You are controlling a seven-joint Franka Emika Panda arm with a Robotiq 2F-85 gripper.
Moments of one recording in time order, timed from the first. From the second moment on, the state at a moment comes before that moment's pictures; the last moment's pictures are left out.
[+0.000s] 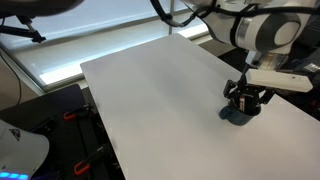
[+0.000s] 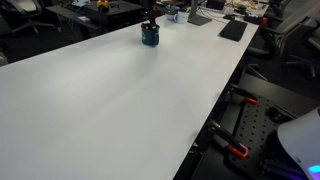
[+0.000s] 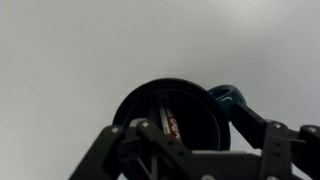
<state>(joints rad) -0.27 0.96 -0.04 -1.17 -0.25 2.02 -0.92</state>
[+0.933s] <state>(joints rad) -0.27 0.96 -0.03 -1.13 -0.20 1.93 -0.96</state>
